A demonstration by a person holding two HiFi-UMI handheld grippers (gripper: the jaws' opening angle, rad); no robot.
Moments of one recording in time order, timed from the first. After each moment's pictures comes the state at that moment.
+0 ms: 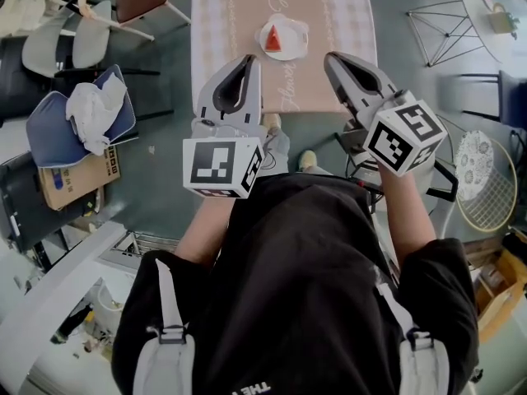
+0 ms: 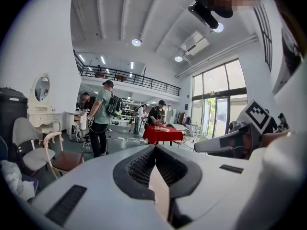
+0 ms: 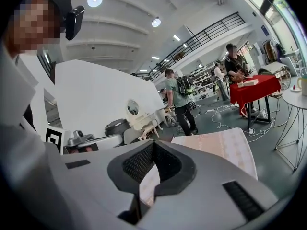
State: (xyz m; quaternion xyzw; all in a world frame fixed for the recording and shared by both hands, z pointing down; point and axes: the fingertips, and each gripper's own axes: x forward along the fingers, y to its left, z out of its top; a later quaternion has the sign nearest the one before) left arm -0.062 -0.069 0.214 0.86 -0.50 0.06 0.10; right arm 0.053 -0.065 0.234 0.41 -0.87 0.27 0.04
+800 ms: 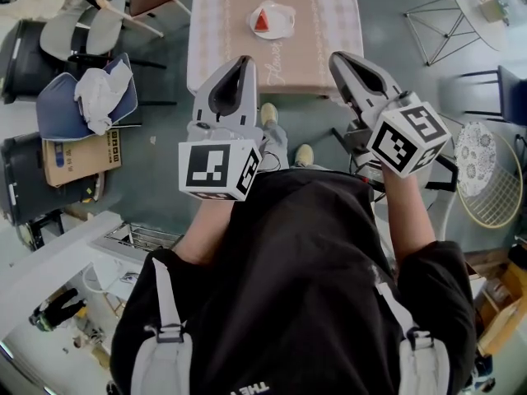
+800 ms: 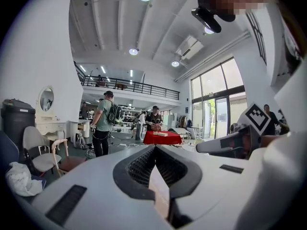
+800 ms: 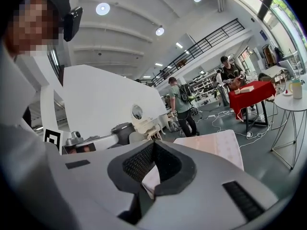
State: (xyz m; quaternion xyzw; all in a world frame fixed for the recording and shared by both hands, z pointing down) left arm -0.013 0.066 0.180 0.85 -0.53 0.04 0.06; right arm 0.117 0.063 0.206 0.41 -0.88 0.25 0.01
